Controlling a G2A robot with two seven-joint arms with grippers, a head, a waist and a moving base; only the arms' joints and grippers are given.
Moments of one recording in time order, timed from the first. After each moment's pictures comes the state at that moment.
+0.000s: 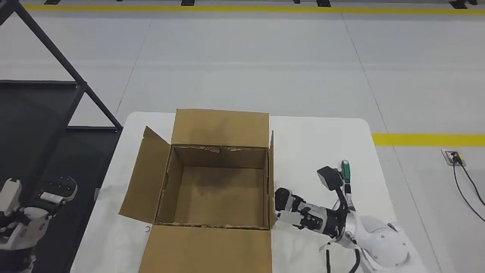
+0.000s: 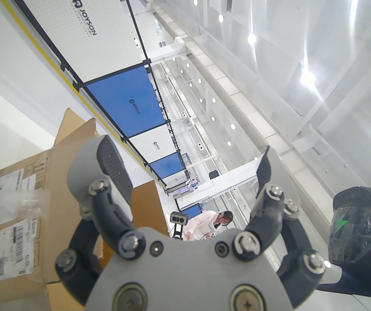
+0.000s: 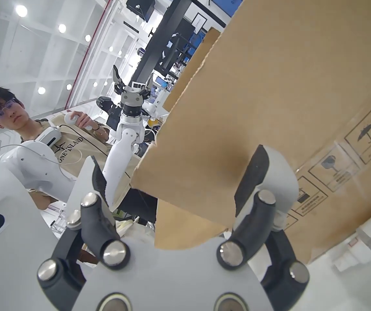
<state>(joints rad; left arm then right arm) 1.72 -1.19 -2.15 -2.06 -0.60 -0.32 -0.52 -1.17 -1.24 1.36 -1.62 0.11 -0.62 0.95</state>
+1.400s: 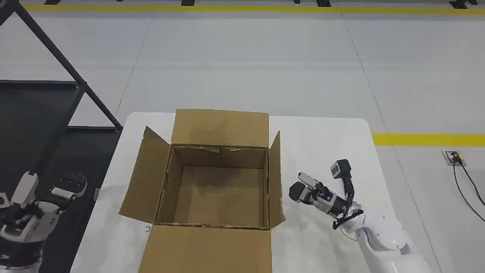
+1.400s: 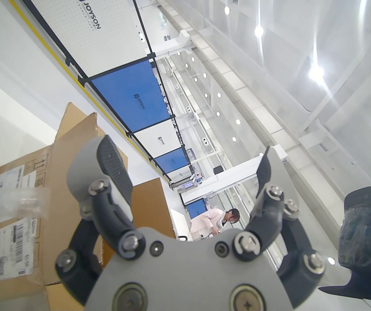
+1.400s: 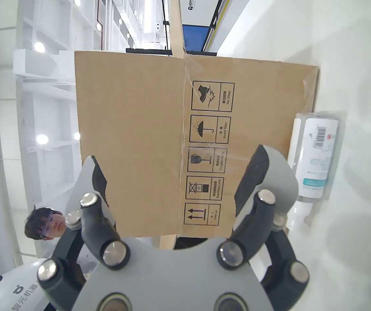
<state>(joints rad) 1.68 -1.19 -2.11 -2.08 -0.53 -0.27 -0.52 -1.08 -1.23 1.35 -1.31 0.38 -0.29 0.87</state>
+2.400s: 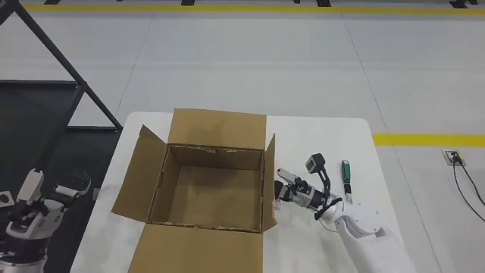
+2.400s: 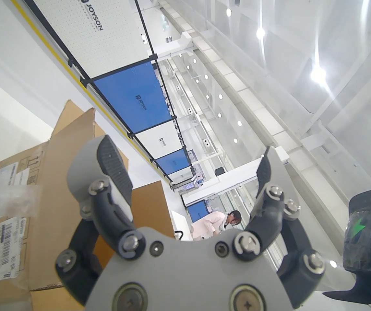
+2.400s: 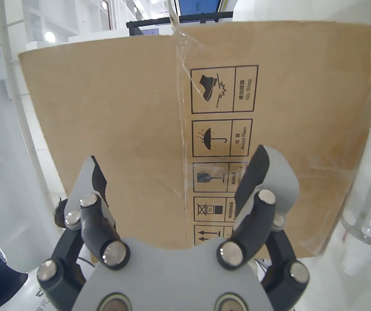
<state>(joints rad) 1.67 -1.19 -2.09 -2.08 -0.51 -0.26 -0.49 -0.95 -1.26 1.22 -1.18 0.46 -0.32 0.92</state>
